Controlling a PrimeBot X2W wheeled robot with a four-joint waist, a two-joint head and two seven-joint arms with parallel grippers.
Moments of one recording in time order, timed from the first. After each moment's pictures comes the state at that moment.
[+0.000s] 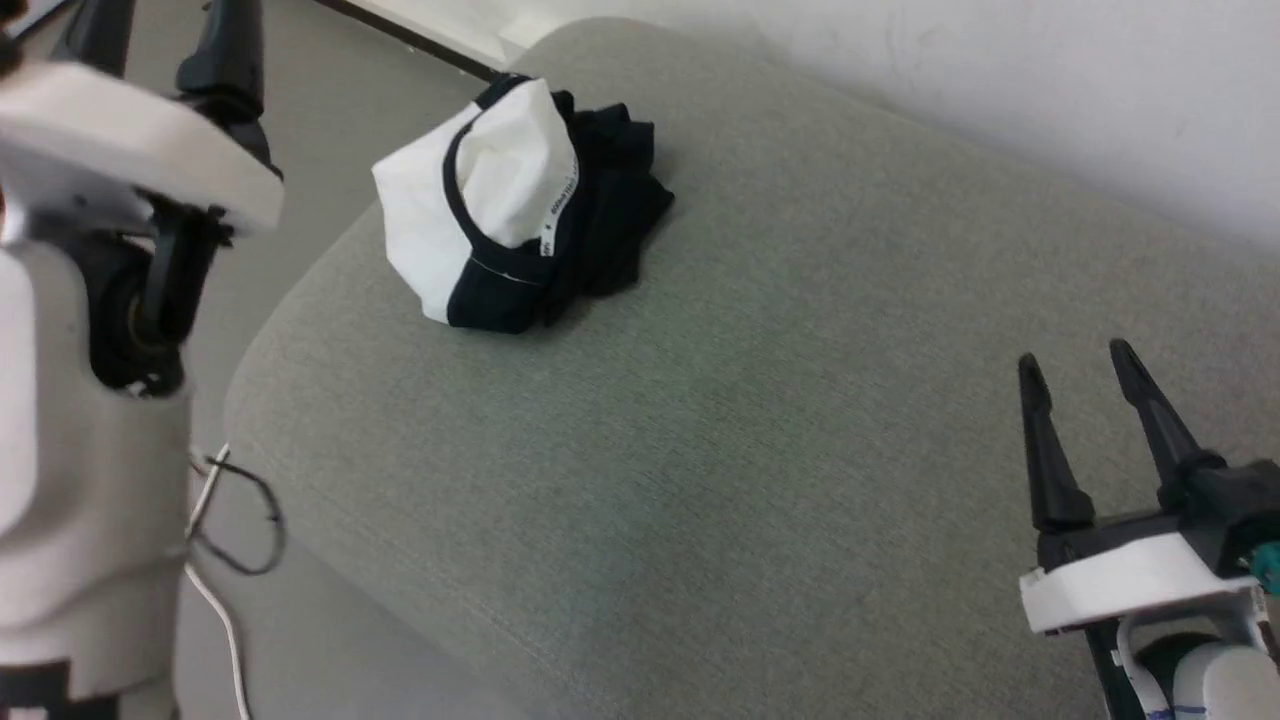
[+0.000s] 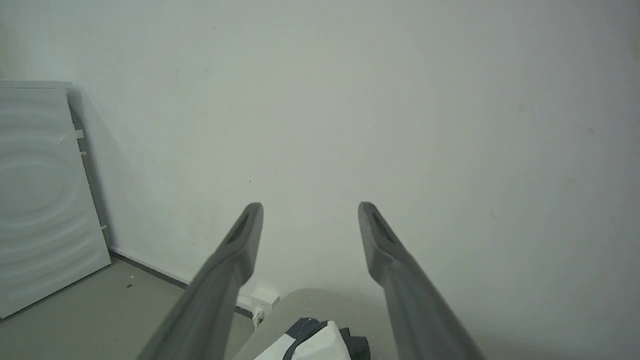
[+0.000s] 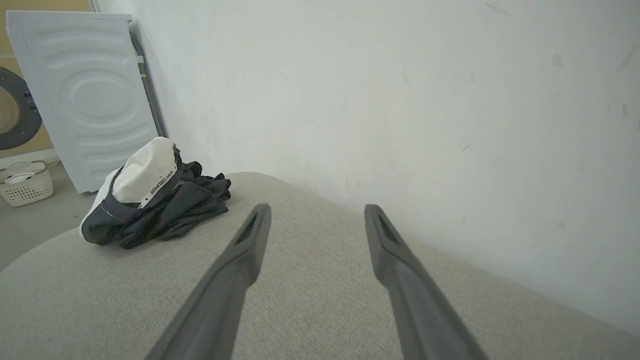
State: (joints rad) left arm -0.70 0.30 -0.03 0.01 -0.53 0.01 0.18; right arm -0.01 -0.05 -0.07 -0.15 0.03 0.13 -0.09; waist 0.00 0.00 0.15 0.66
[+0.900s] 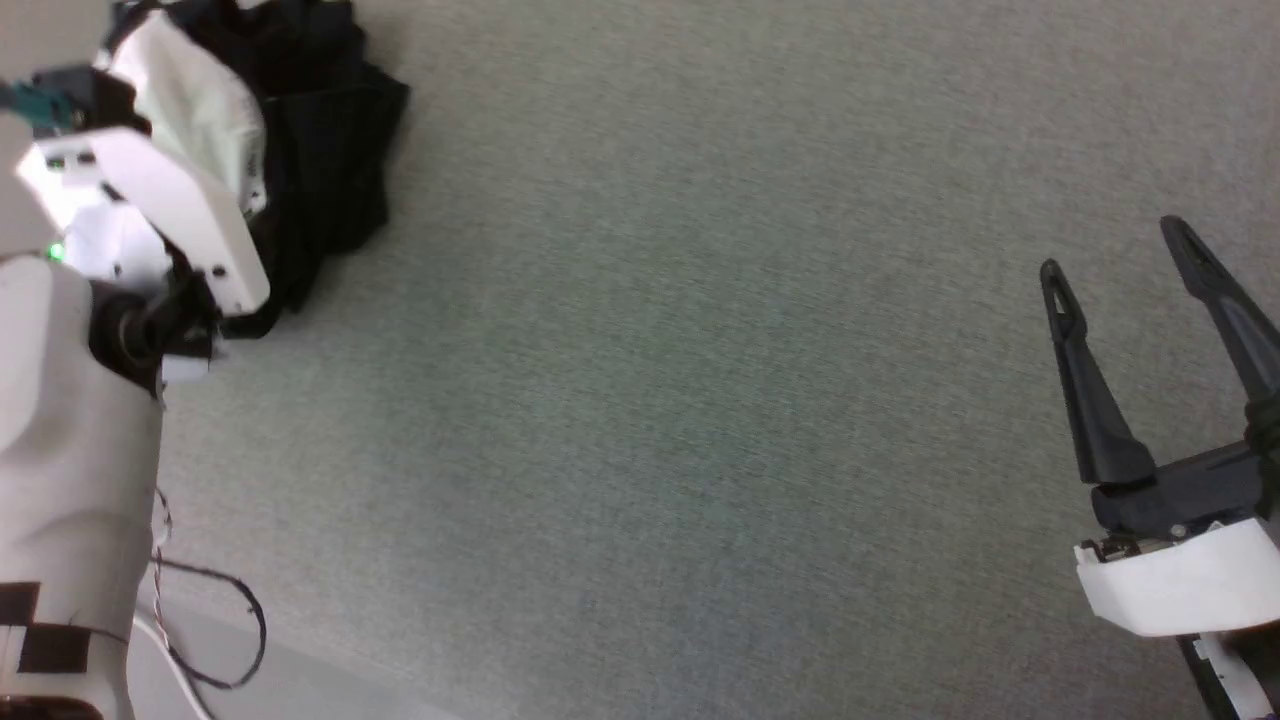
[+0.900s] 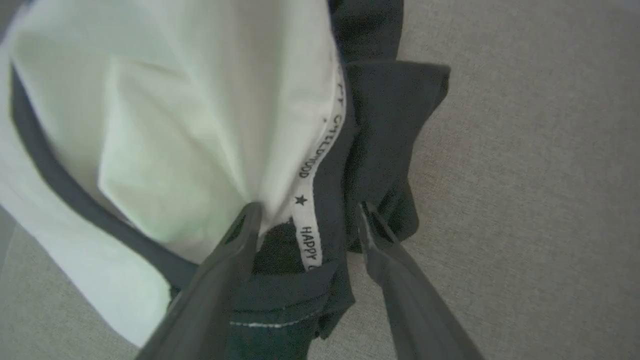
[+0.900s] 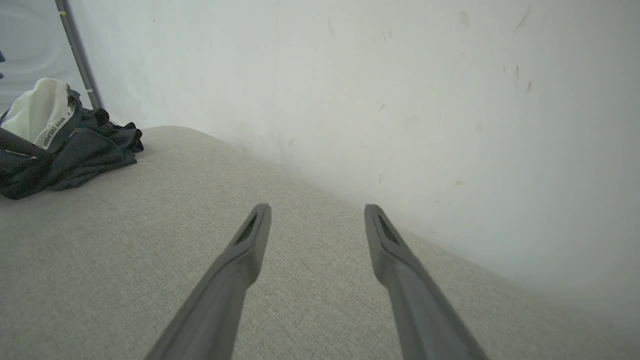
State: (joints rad) left arm -0.87 0.43 -0.19 0.66 -0.65 -0.08 0.57; right arm -0.07 -0.21 0.06 -0.58 -0.03 0.13 0.19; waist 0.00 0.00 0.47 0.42
